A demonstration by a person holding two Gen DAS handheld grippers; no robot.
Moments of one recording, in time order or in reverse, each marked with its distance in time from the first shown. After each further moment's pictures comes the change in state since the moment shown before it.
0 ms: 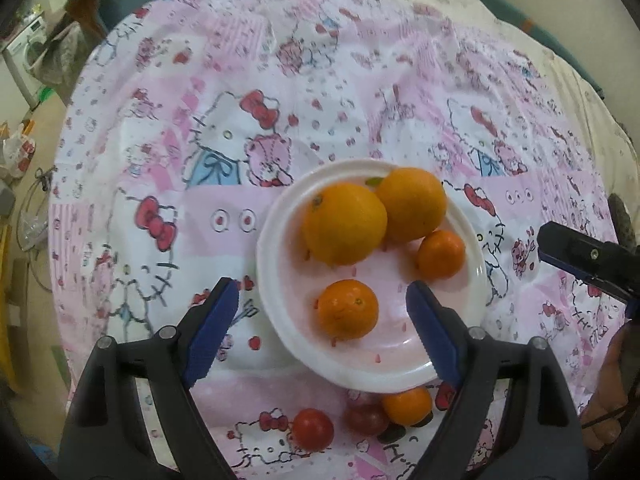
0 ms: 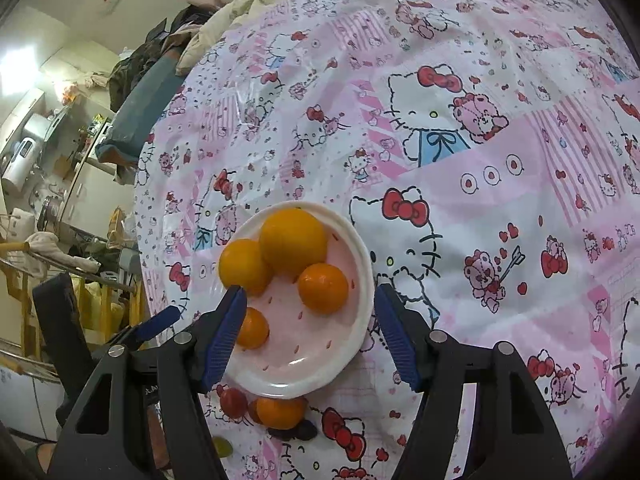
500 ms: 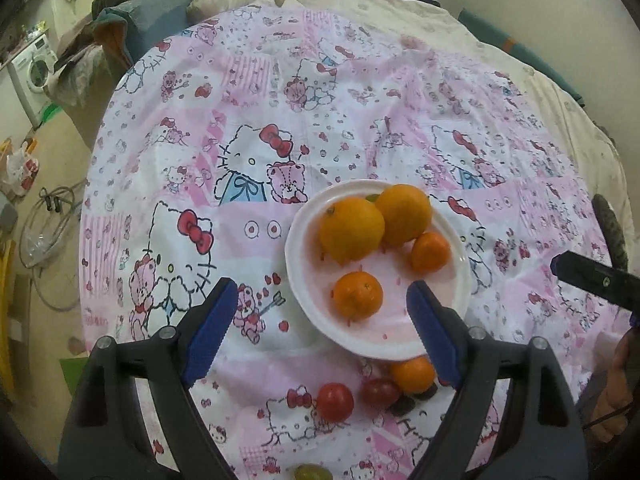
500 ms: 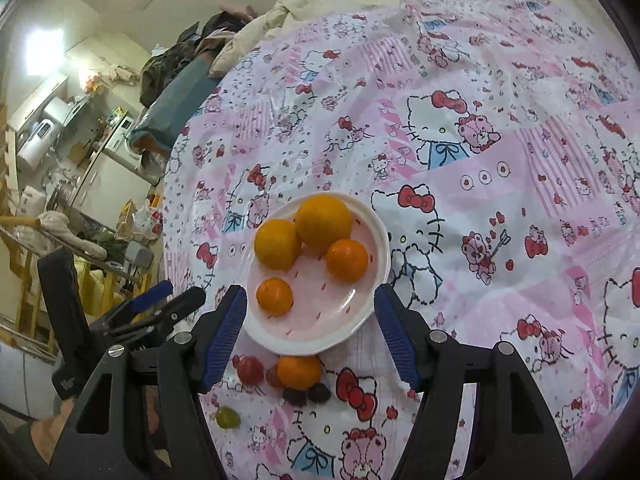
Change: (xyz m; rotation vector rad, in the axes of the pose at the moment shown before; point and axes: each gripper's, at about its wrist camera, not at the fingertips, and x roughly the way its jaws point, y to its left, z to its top) left arm -0.052 0.016 -0.020 0.033 -0.110 -0.020; right arm -0.049 0.027 -0.042 -0.104 -0.069 0.006
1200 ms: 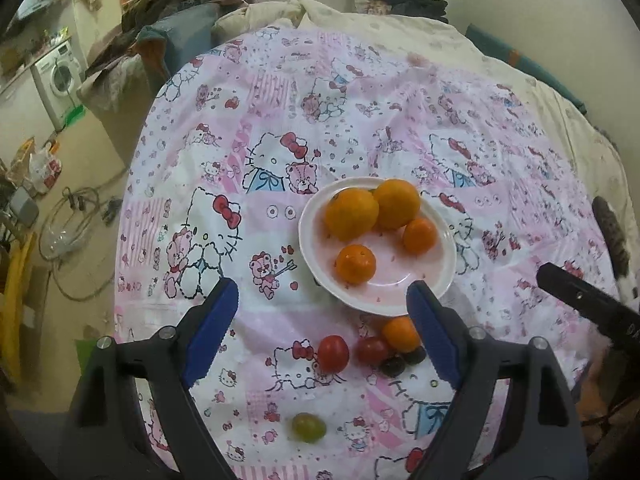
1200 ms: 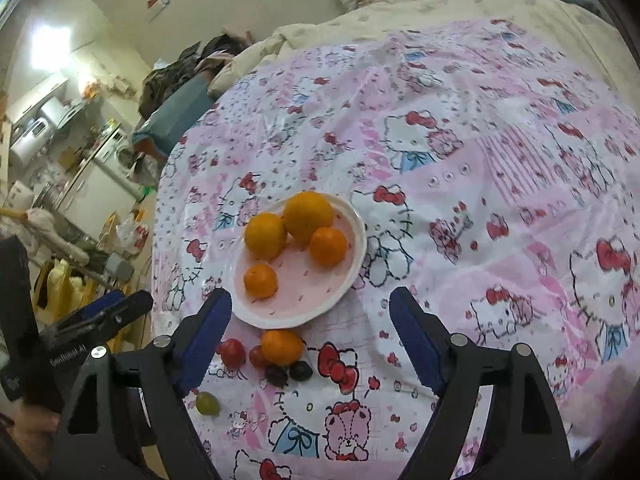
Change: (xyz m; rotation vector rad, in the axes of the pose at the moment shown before) left arm -0.053 -0.011 -0.037 -0.021 -0.063 0.075; right arm -0.026 0.002 -0.048 -0.008 -0.110 -0.082
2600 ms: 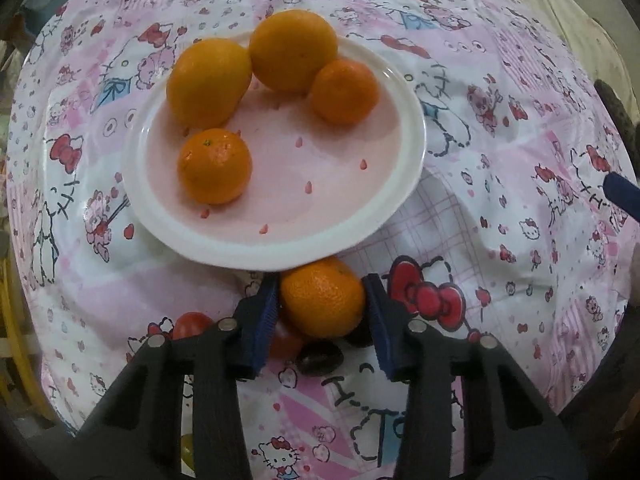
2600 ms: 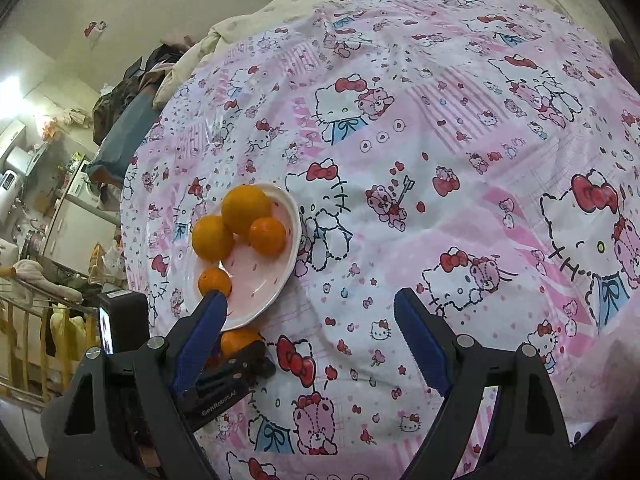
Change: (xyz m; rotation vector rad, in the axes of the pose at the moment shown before) left arm 0.127 -0.093 -0.040 0.210 0.369 -0.073; right arm 0.005 -0.056 0.000 0.191 0.054 -0.051
